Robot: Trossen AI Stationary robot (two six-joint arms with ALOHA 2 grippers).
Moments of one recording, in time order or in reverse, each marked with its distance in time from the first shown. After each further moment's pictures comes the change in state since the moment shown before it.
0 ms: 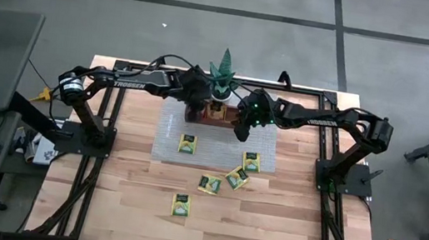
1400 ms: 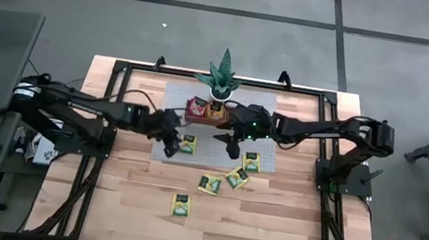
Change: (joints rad) left arm -0.418 -0.443 -0.412 -0.056 -0.165 -0.861; right arm 0.223 -0.042 0.000 0.250 -0.013 -0.007
